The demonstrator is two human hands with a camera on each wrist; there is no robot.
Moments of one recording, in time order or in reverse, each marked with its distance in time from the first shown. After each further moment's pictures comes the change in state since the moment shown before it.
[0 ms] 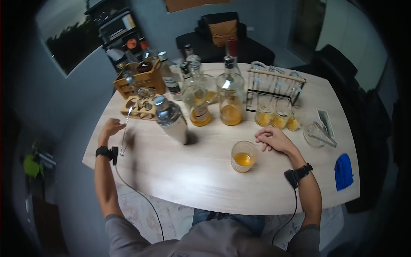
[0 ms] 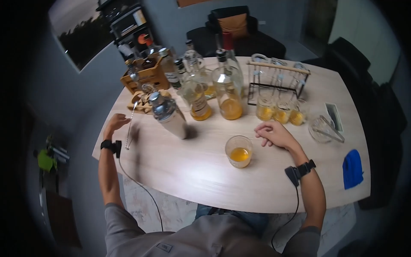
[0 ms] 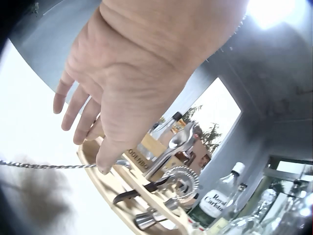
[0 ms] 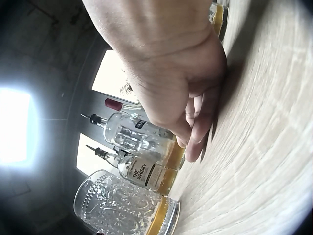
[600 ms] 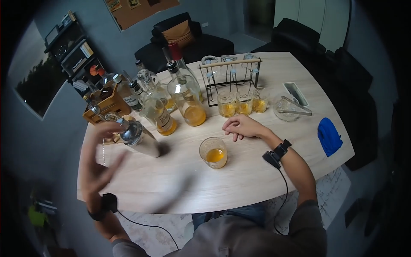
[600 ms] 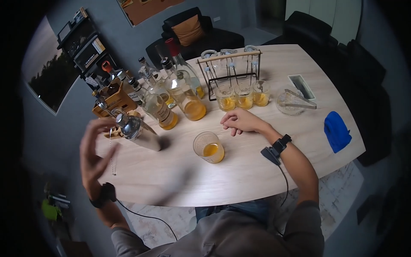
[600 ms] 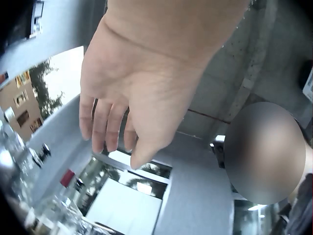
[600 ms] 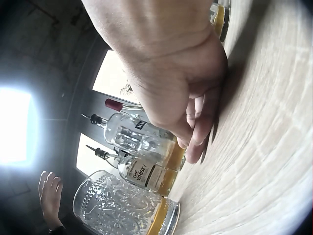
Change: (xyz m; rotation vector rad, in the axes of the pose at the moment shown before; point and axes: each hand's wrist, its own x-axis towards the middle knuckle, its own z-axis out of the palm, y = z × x) left_hand -0.189 0.307 -0.098 -0.337 0.205 0.888; right_hand 0.000 0.004 -0.003 -0.018 -0.041 -0.063
